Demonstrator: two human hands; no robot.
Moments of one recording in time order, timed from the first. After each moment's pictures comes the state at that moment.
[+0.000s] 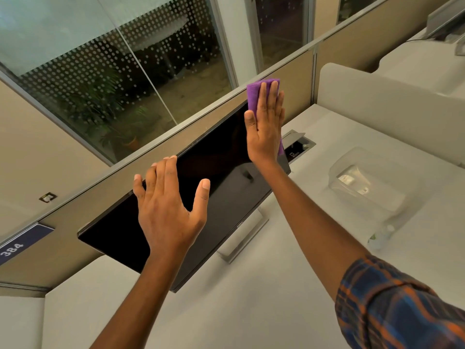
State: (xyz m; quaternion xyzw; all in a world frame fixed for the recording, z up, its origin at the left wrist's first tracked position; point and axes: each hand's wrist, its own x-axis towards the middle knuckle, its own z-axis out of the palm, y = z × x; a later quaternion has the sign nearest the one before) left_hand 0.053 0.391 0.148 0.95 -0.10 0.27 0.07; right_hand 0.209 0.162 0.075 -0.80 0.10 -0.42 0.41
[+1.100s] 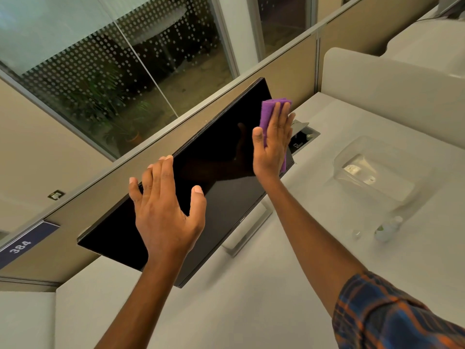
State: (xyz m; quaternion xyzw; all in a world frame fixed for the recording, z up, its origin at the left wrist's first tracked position) left_hand 0.040 0.396 0.146 0.95 -0.11 0.27 0.10; right_hand 0.181 0.177 0.021 -0.76 0.18 -0.40 0.49
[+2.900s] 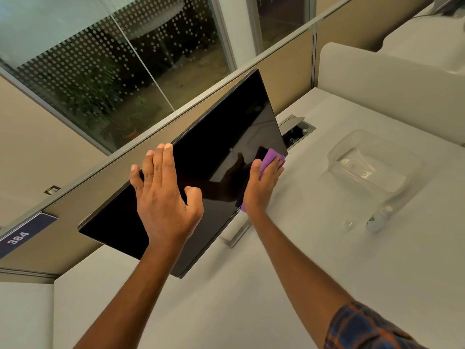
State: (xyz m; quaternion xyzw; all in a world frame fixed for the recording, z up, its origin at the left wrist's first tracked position) left_hand 0.042 0.398 0.135 0.95 -0.13 0.29 0.07; right_hand 0.105 0.243 -0.029 -0.65 0.34 -0.20 0.65
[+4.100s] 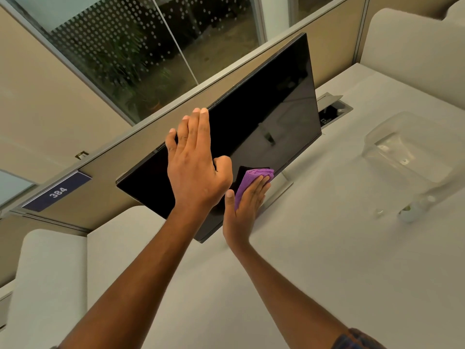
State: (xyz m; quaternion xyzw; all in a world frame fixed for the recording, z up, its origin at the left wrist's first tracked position) left_hand 0.039 0.401 0.155 0.97 -0.13 0.21 0.06; right_hand 0.016 0.388 -0.053 -0.74 0.23 -0.19 0.60
